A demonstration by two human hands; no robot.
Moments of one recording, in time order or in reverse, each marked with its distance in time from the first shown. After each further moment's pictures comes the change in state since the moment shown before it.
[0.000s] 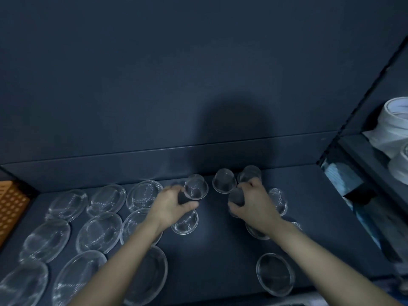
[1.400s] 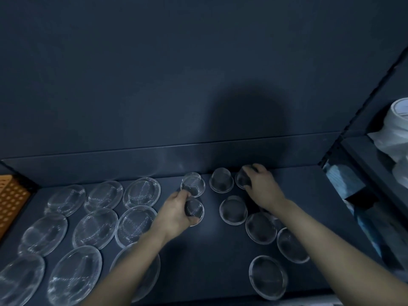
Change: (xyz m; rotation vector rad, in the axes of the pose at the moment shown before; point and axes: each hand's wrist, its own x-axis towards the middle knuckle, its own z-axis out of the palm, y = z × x) left_hand -0.015 0.013 0.030 -0.001 -0.022 0.009; right_hand 0.049 0.043 -0.015 -0.166 -0.109 0.016
